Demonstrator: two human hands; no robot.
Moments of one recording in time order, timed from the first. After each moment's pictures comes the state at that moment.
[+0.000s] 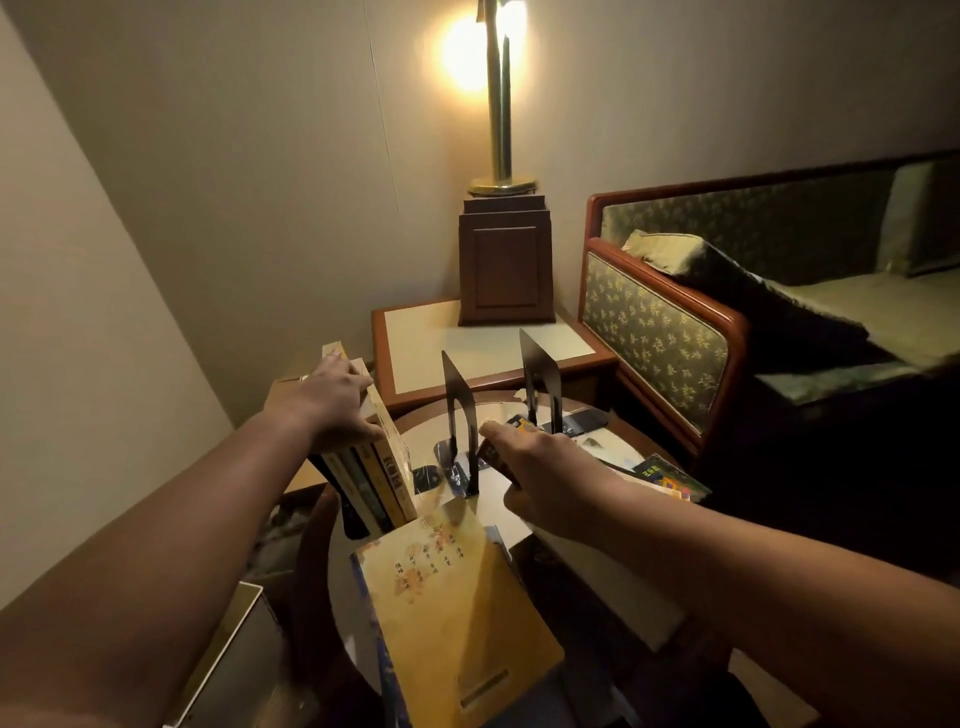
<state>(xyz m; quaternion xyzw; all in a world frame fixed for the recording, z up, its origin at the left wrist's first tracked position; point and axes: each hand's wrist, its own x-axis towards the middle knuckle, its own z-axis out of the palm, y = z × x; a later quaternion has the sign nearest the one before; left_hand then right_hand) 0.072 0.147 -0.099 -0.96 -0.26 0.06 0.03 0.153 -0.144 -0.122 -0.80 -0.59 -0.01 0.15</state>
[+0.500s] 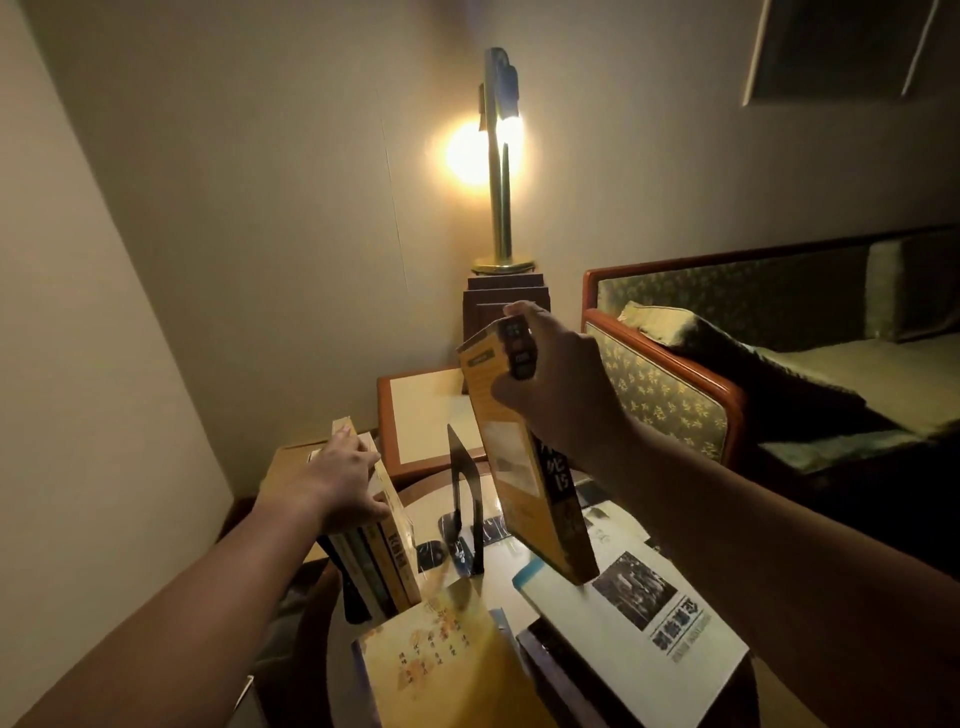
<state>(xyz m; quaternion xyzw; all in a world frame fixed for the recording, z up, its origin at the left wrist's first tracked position) 0.069 0.136 -0.097 -0.96 -0.28 0.05 0.03 0.187 -0.112 0.002 -0.73 -0.47 -0.22 0.45</state>
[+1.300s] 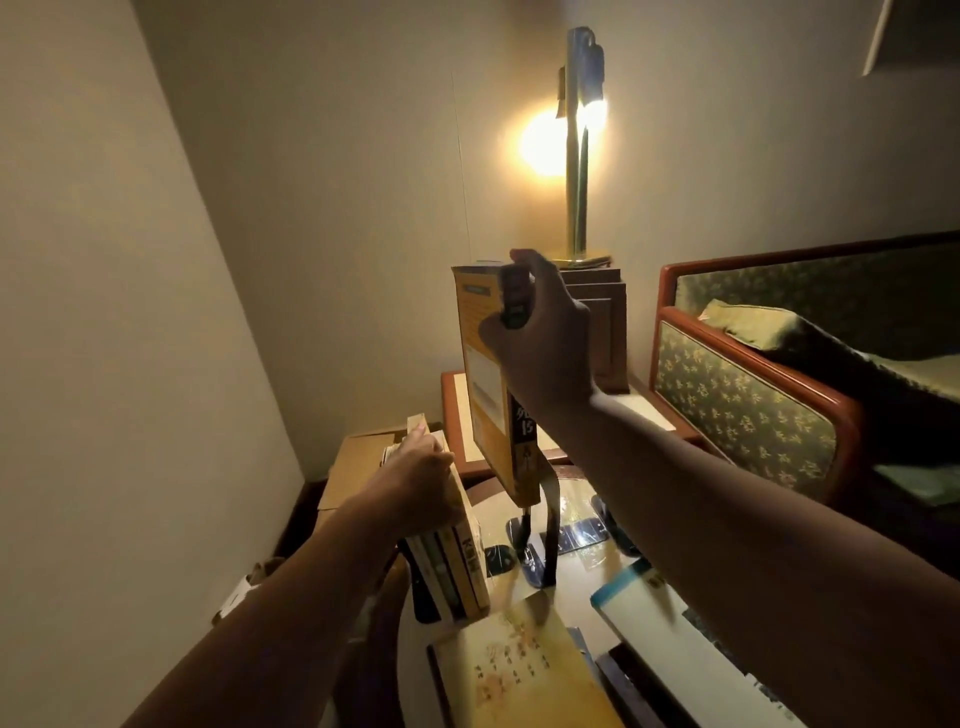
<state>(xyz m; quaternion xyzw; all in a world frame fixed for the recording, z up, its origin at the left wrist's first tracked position) 0.054 0.127 -0.093 -0.96 -0.27 -0.02 -0.03 0.175 0.008 0.013 -0.59 -0.44 -0.30 0.61</state>
